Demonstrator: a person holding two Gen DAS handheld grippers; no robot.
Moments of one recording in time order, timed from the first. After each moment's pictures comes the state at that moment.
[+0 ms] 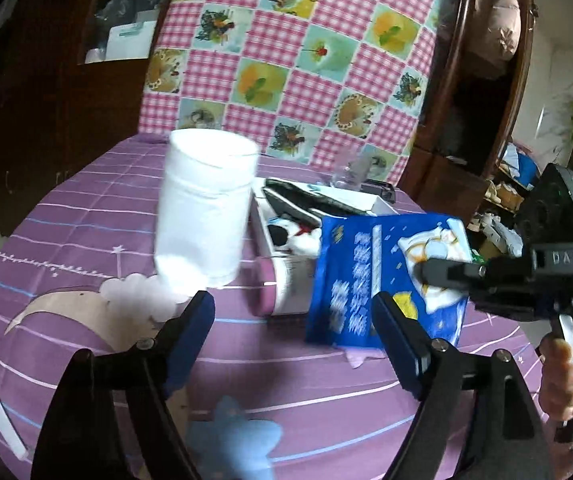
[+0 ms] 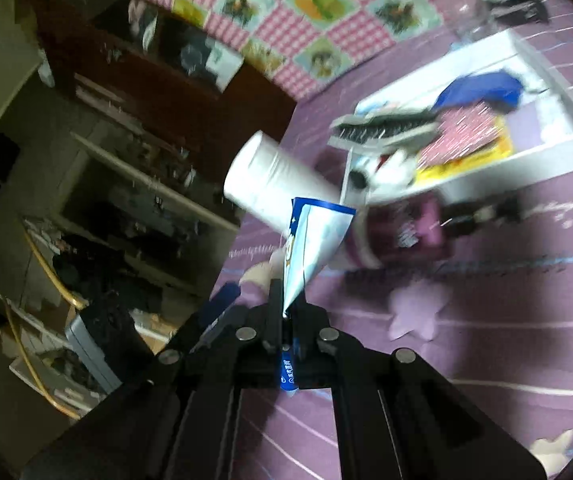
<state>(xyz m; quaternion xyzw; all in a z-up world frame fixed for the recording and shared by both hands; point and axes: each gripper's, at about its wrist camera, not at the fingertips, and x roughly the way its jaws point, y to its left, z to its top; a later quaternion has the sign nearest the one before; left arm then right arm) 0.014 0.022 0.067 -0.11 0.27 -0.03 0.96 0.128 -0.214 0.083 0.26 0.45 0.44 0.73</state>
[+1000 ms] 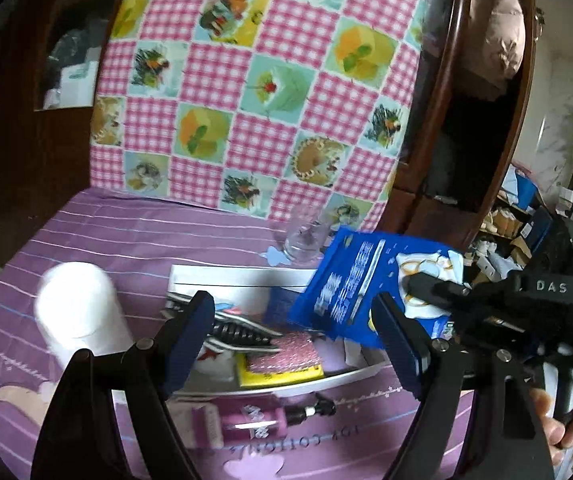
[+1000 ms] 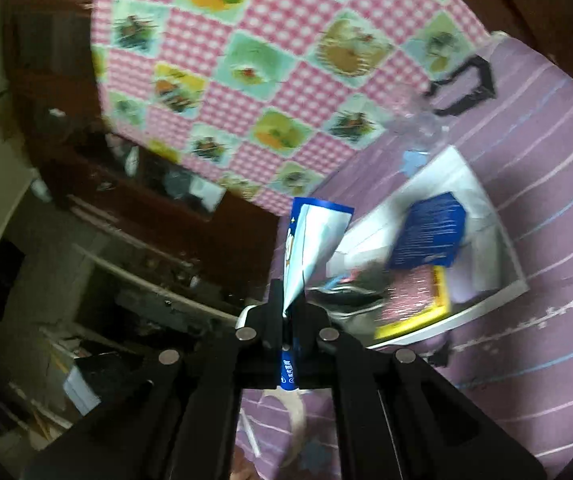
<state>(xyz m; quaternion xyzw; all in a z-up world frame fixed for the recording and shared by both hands) 0.139 -0.061 0.152 -0.11 0.25 -0.03 0.96 0.216 -0.298 0.141 0.40 0.39 0.35 0.75</state>
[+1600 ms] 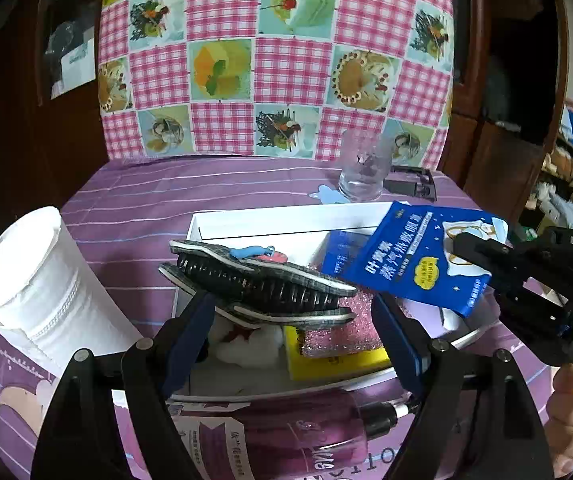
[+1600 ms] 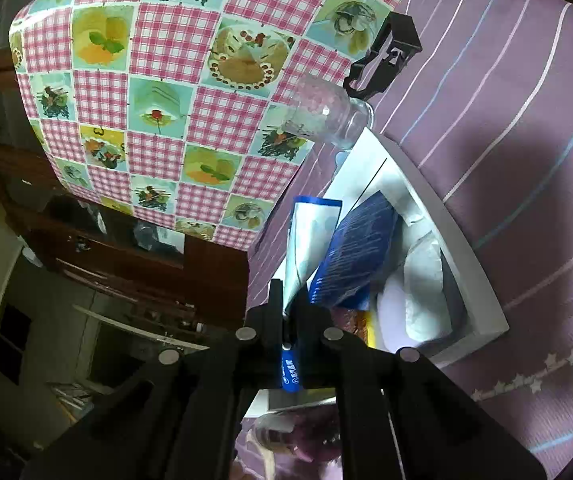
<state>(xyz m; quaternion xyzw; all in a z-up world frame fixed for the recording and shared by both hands) 0.191 -0.069 0.064 -0.03 0.32 0.05 0.95 0.267 -0.305 0.030 0.48 0.37 0.30 0.74</state>
